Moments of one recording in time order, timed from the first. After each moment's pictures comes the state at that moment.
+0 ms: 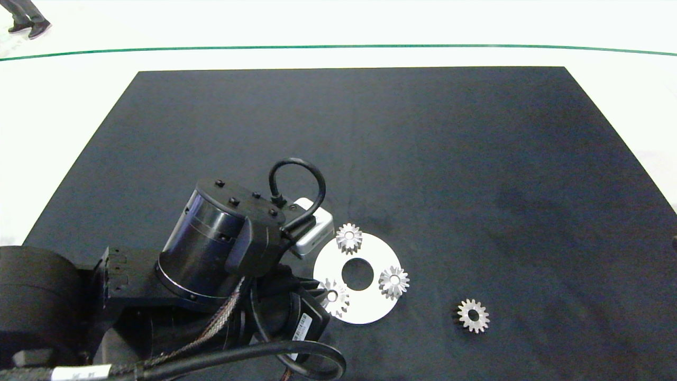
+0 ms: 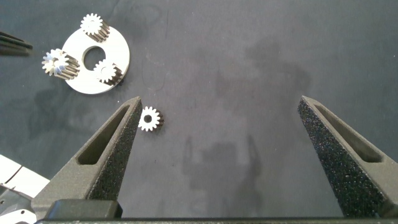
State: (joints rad) left arm -0.91 1.54 -0.93 0.02 0.24 -0.01; right arm 0.15 0.90 -1.01 0.41 0.19 -0.19
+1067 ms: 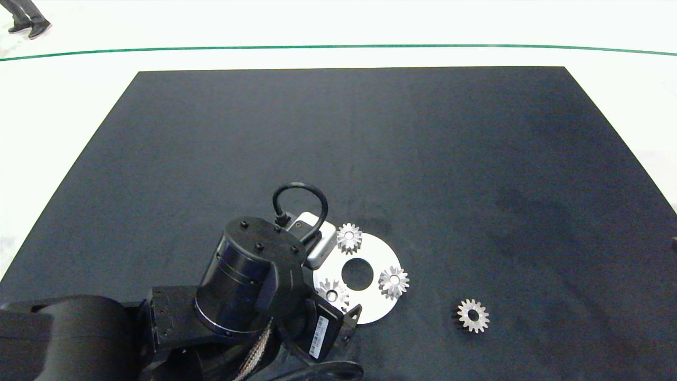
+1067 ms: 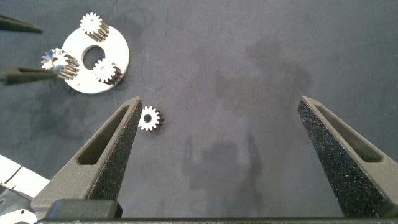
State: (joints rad) left arm -0.94 1.62 -0.78 -0.26 0.35 -0.08; right arm 0.15 0.90 -1.01 0.41 0.19 -0.19
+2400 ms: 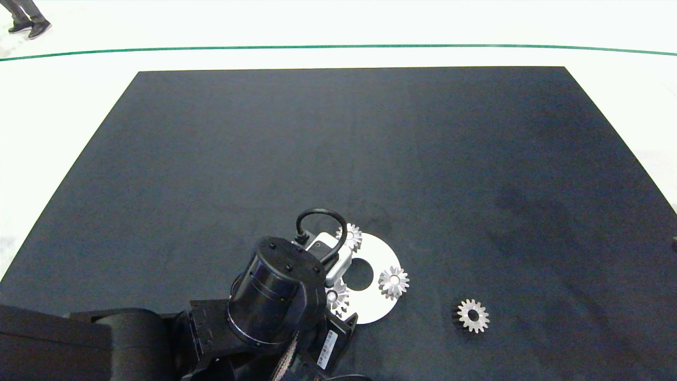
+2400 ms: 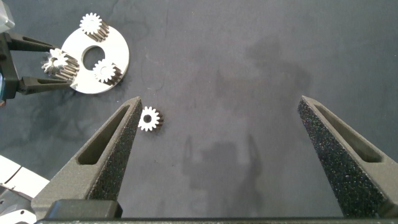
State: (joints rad) left arm -0.94 1.70 -0.76 -0.33 0.35 -0.03; right arm 0.15 0.90 -1.01 0.41 0.19 -0.19
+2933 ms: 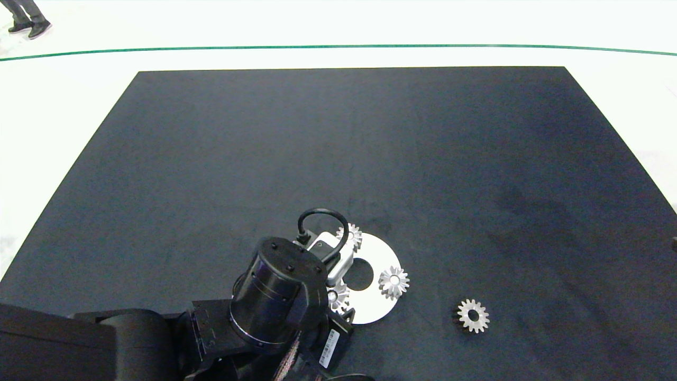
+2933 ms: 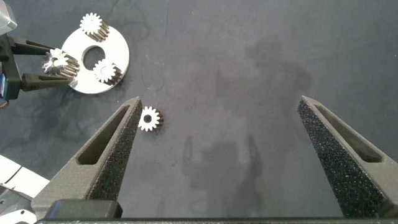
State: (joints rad) left arm -0.94 1.70 -0.76 -0.34 0.35 -0.02; right arm 0.15 0.90 -1.01 0.41 0.19 -0.19
